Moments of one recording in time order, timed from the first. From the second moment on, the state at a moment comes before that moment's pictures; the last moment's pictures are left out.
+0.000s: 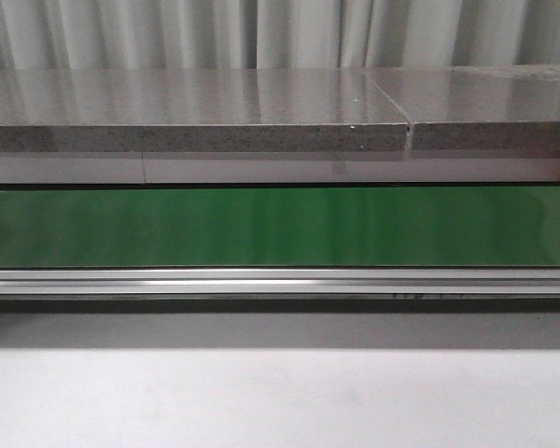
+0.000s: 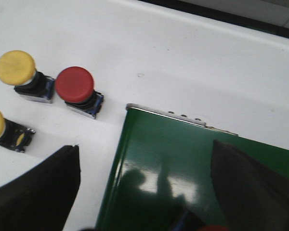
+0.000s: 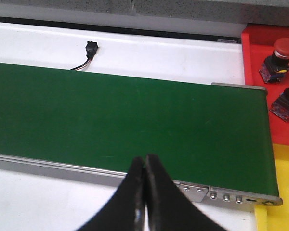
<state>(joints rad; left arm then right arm) 0.12 1.50 -1.14 0.05 0.59 -0.19 -0.12 0.69 -0.65 0.37 0.64 -0.36</state>
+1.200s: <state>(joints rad) 0.44 1.91 -1.39 0.05 0.64 -0.19 -0.12 0.69 -0.65 0.37 0.64 -0.36</state>
